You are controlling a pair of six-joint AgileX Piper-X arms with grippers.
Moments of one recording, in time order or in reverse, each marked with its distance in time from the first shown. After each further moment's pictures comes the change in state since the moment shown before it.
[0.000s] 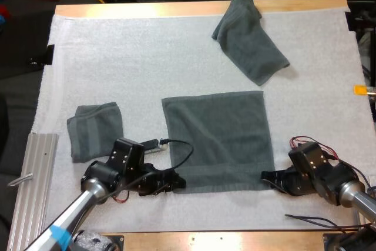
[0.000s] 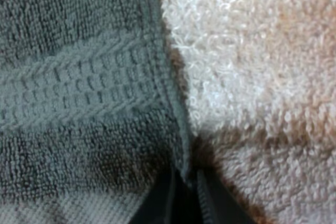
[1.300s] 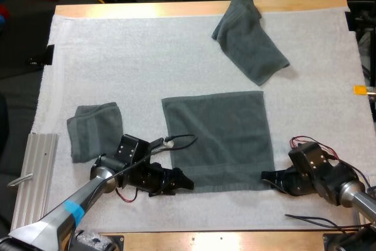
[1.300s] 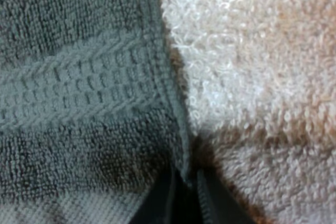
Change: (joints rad) left arm 0.003 0.173 -0.008 -0.107 0.204 0.000; right arm 0.000 0.000 0.000 0.002 -0.001 0.000
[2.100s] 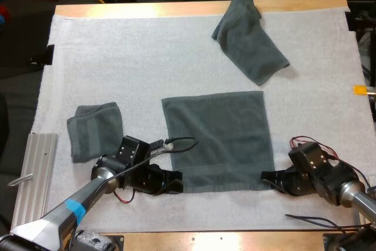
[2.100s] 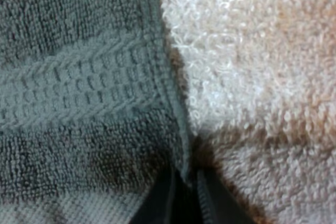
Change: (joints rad) left arm 0.000 0.010 0.007 -0.002 -0.105 0.001; right arm 0.000 0.000 0.000 0.000 0.000 0.000
